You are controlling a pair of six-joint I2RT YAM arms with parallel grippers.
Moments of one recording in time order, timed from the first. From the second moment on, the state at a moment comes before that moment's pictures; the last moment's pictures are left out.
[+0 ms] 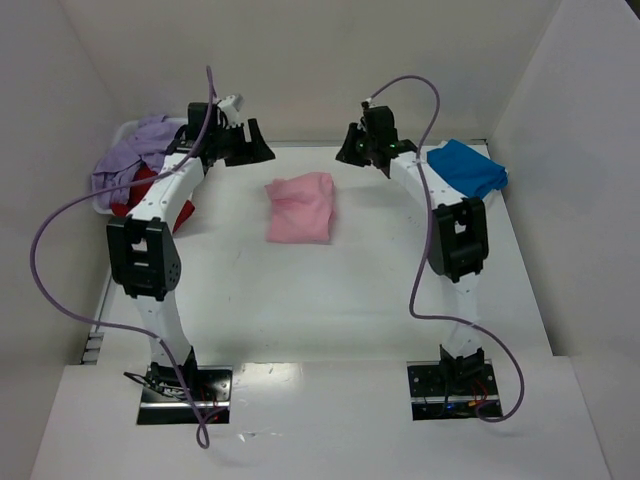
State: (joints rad) left arm -0.10 1.98 1.81 -0.44 0.45 -0.28; right arm 0.33 2.19 1.94 -0.33 -0.16 0.49
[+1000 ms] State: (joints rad) left arm -0.14 2.27 1.86 -0.35 0.54 -0.34; right arm 0.44 2.32 1.89 -0.23 -0.31 0.55
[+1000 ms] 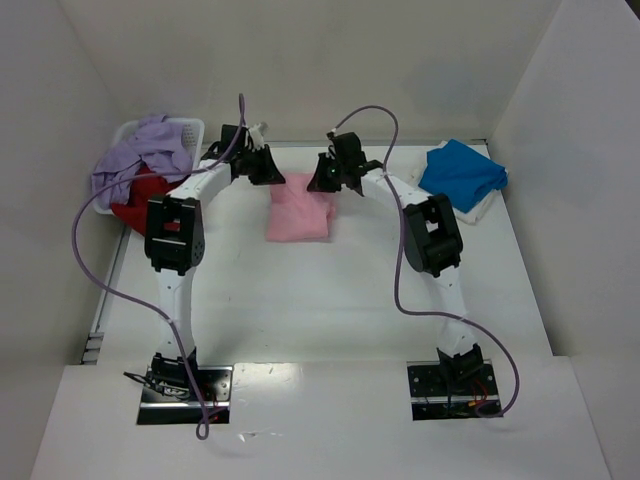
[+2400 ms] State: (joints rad) left arm -0.24 1.90 1.67 -0.31 0.59 -0.28; right arm 0.33 1.81 1.42 -0.16 -0.27 0.58
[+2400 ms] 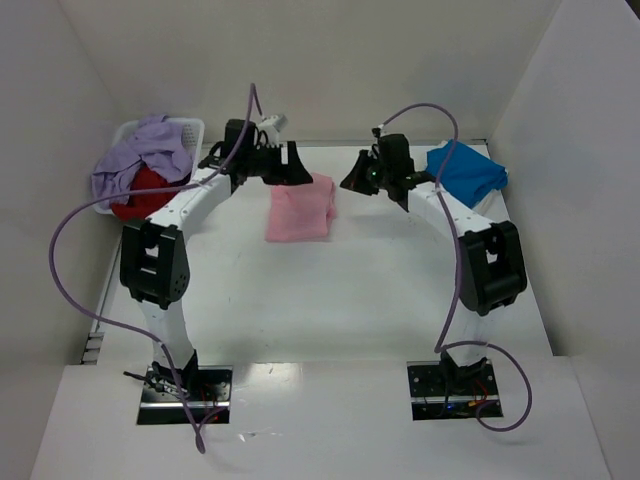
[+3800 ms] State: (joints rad) left arm -0.32 2.50 2.20 -0.45 0.40 -0.35; right arm 0.48 2.04 1.27 -0.06 -0.26 0.64
